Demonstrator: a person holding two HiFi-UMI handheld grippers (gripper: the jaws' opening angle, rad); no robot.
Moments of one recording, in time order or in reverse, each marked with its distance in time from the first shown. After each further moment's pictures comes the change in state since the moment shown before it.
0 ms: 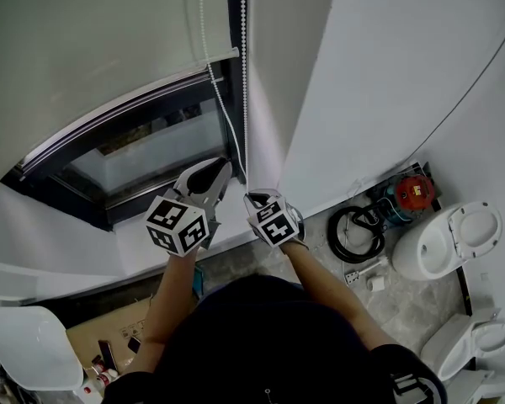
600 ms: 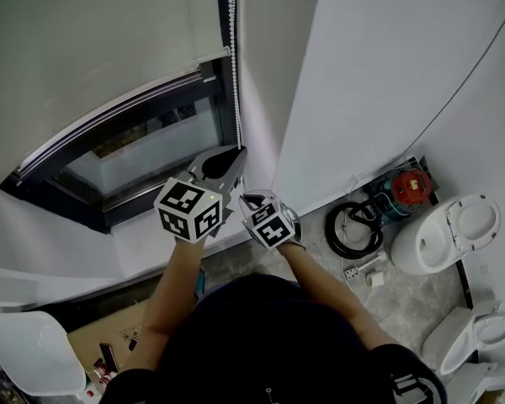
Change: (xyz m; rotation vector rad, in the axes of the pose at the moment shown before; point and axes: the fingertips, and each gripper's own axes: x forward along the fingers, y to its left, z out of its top) left arm 0.041 -0.027 0.015 0.067 0.039 -0.081; right arm -0.005 0.007 -0.002 -0.039 0.007 0.002
